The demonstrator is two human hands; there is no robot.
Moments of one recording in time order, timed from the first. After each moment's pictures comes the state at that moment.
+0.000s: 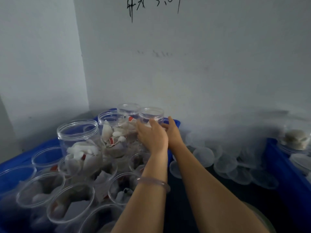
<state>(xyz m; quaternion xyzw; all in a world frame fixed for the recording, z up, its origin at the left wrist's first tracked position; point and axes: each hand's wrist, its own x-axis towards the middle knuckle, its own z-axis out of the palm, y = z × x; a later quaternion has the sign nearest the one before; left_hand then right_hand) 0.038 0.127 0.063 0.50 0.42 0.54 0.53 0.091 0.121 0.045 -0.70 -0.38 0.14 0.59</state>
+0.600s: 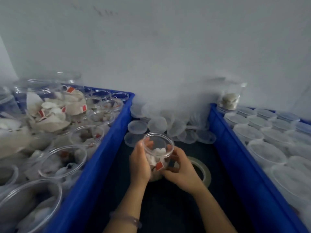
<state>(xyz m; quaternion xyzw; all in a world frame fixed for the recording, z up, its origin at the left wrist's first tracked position) 0.046 0.014 -0.086 0.57 0.24 0.38 0.69 0.104 -0.113 -0.074 -0.71 -0.36 0.20 0.57</state>
